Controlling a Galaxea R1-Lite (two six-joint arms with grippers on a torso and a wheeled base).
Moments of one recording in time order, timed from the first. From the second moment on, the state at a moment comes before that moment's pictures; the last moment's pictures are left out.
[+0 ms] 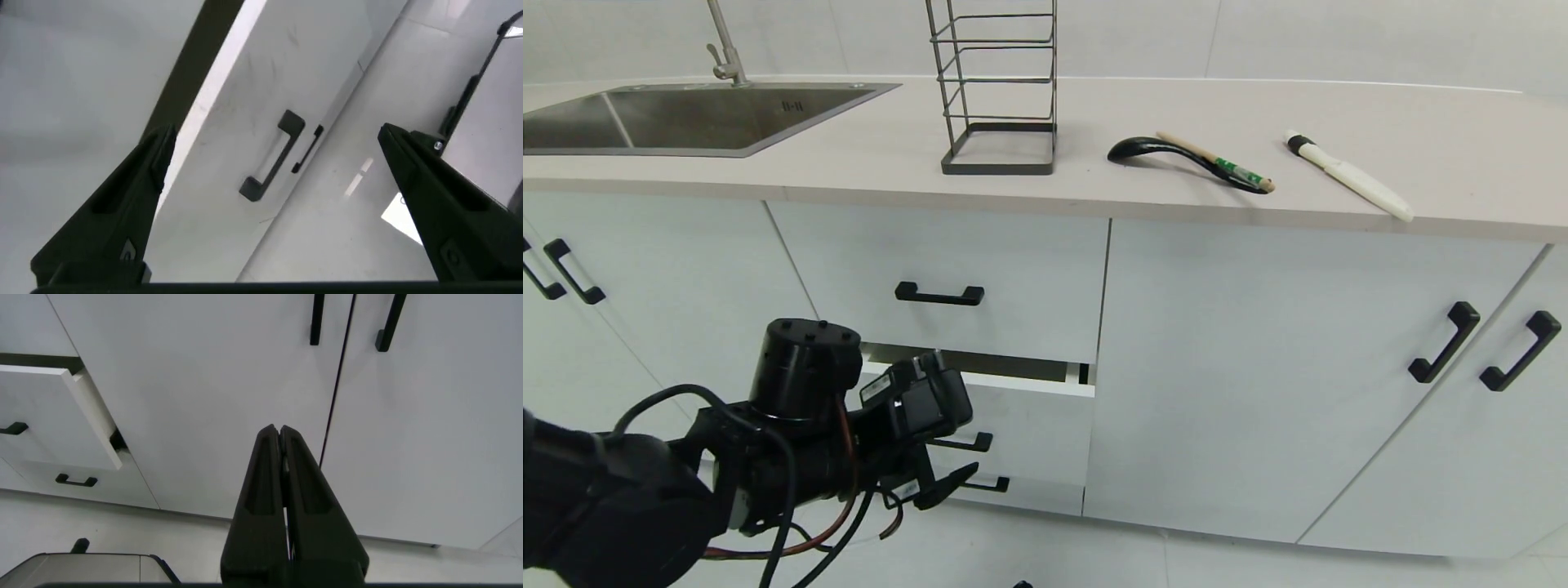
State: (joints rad) left arm -0.54 1.71 -0.55 -0.59 -0.10 0.79; right arm 0.00 0.00 0.00 0.00 0.04 0.01
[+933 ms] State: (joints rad) left arm -0.46 2.02 -0.74 -0.65 -0.12 0.88; right arm 0.00 0.00 0.00 0.00 0.04 0.01
